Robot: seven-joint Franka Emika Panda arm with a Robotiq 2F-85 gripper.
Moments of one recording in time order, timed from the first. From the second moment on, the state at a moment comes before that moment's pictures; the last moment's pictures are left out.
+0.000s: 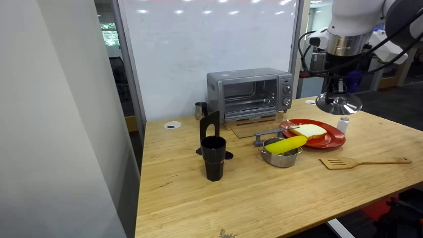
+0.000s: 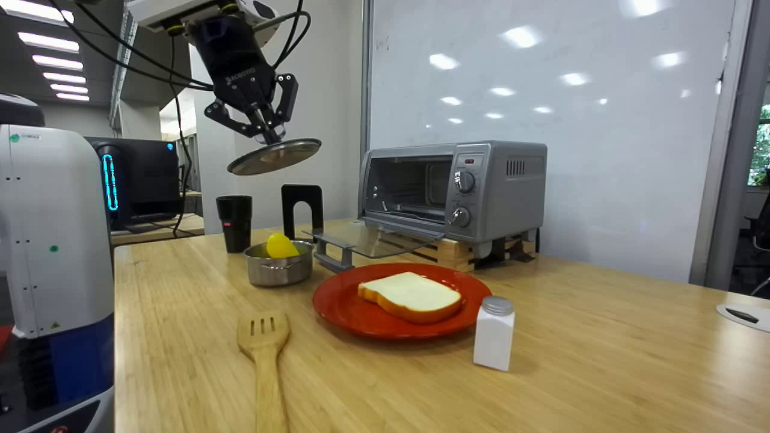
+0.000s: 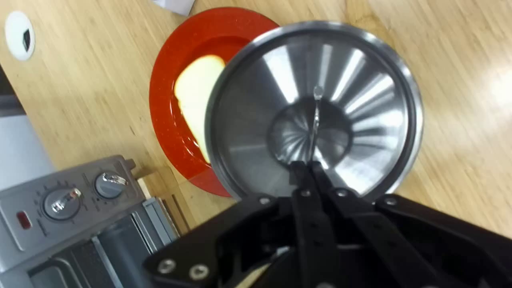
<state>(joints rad) 0.02 -0.42 -0.06 -2.57 -0.57 2.22 -0.23</state>
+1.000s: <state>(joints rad) -0.18 -0.54 -0.47 -2.79 -0.52 2.68 -0.08</state>
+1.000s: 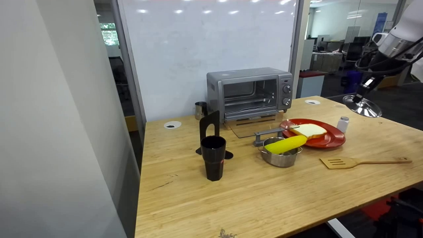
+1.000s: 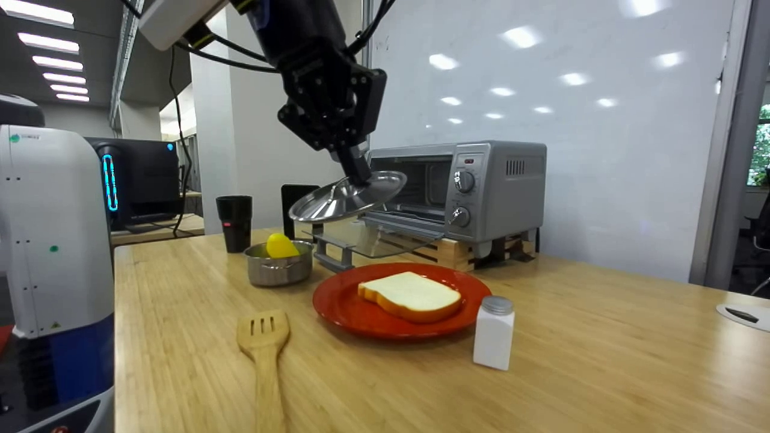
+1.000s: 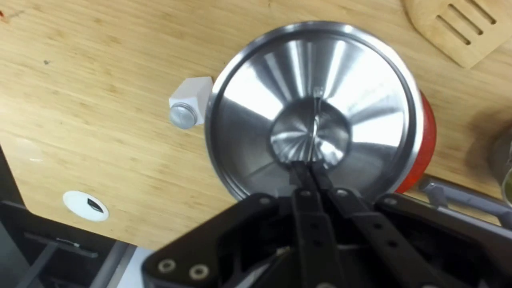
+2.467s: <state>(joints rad) 0.13 -0.30 -0.94 -2.79 -0.10 2.76 -0.04</state>
